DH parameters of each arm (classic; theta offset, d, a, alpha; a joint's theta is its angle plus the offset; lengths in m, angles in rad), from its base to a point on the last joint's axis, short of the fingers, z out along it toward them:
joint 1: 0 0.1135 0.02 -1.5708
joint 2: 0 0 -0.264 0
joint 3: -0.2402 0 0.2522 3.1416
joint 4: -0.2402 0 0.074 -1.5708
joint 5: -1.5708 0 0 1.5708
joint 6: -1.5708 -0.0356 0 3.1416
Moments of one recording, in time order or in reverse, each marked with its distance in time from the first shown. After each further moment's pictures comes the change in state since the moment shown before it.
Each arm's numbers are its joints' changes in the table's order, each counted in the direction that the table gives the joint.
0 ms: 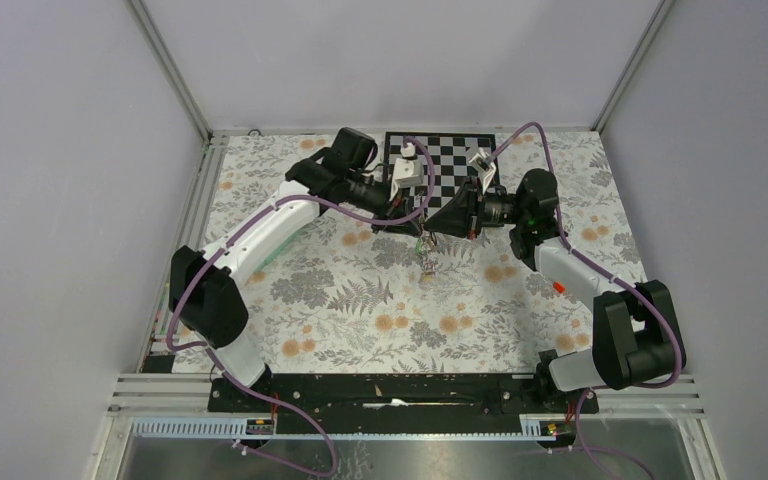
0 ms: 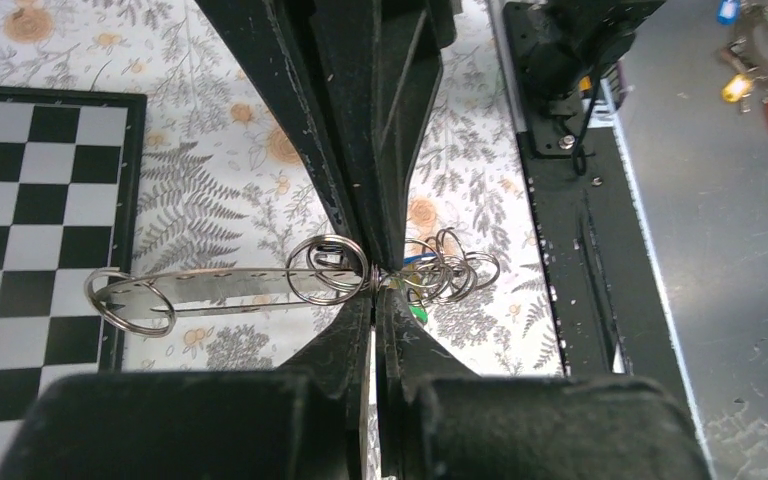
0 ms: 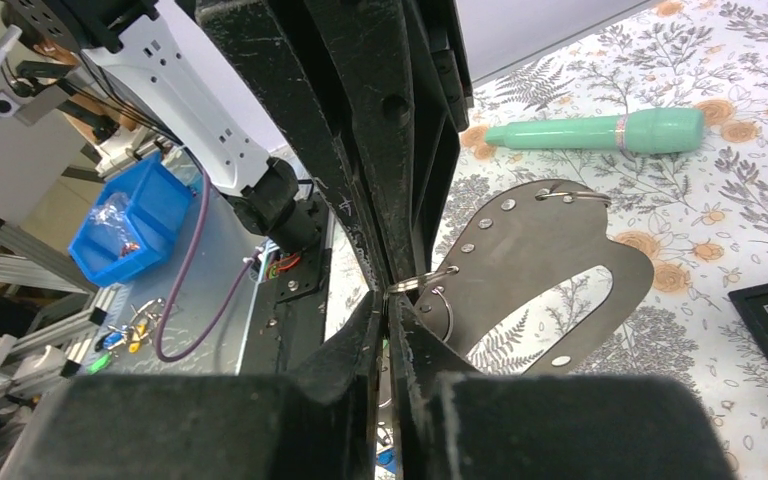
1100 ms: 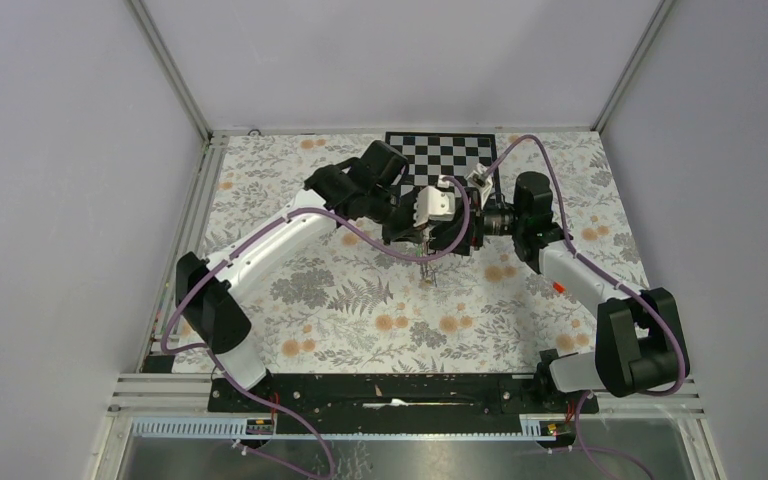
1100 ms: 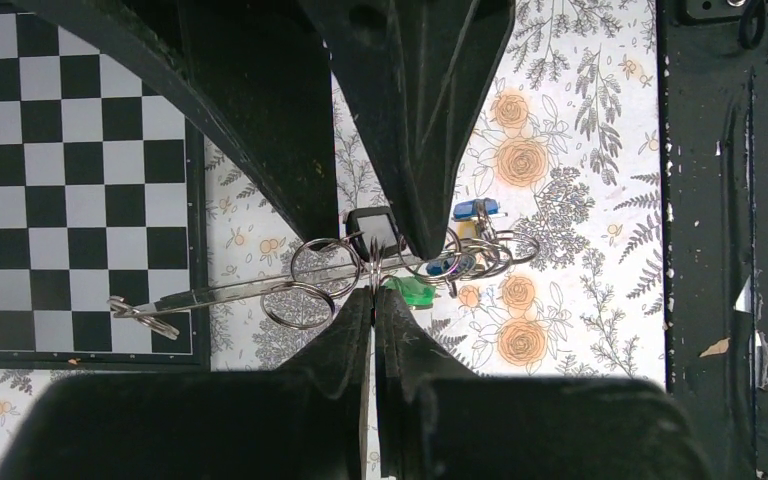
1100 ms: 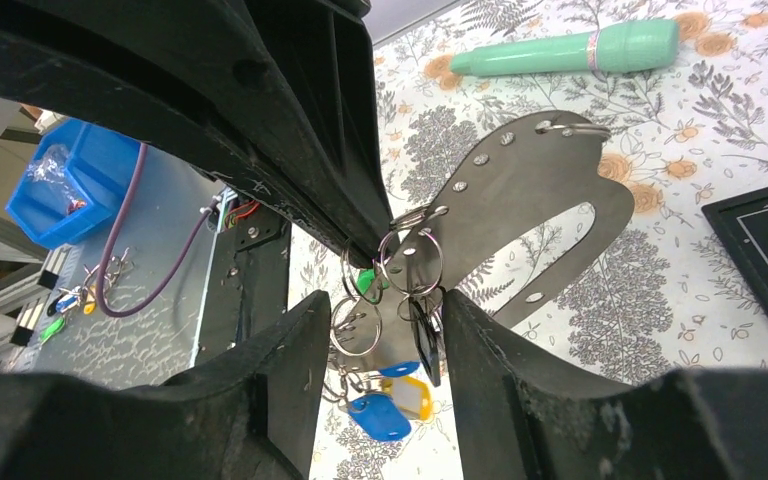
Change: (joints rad) left arm -0.176 0.000 -0.105 -0.192 0.492 -0.162; right arm -0.019 -0.038 0.018 -0.387 -0.011 0.372
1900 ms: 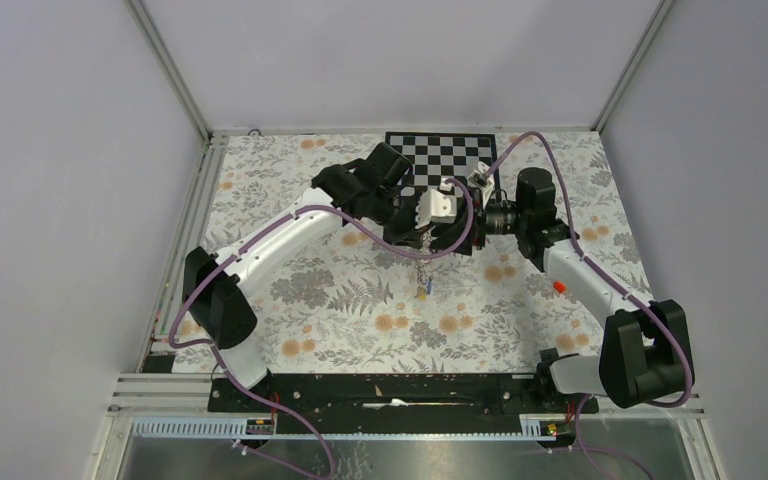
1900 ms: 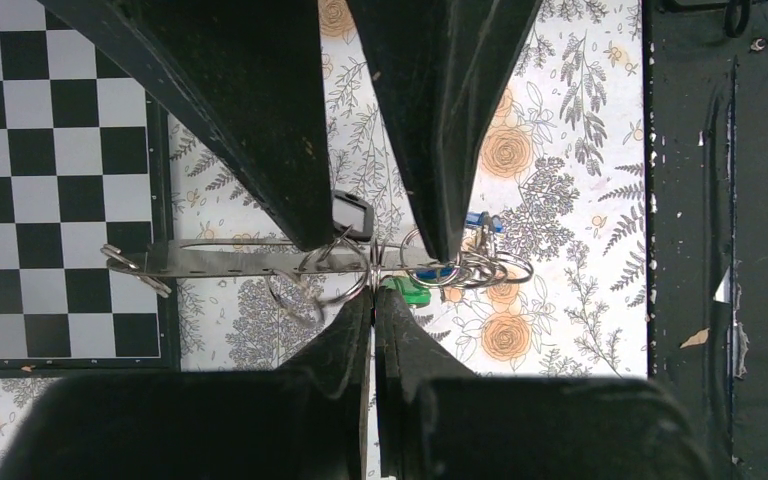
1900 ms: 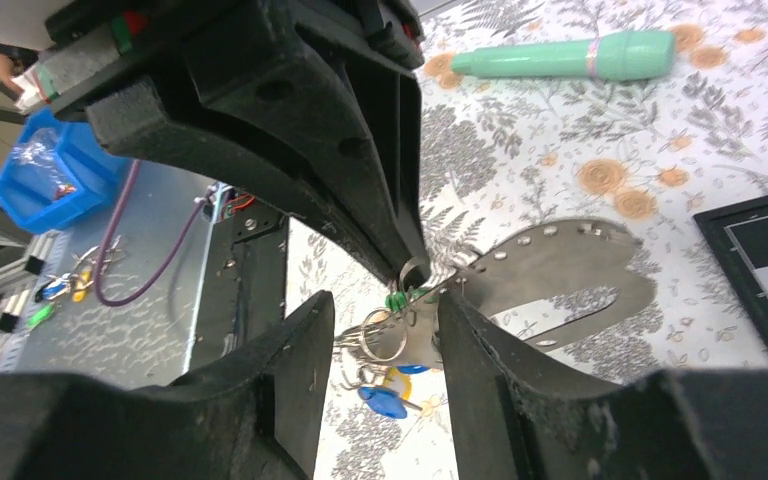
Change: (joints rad) left arm -0.005 0.038 -0.007 -0.030 -0.016 0.004; right arm 0.006 -0.047 -0.035 -0.143 0.001 0.087
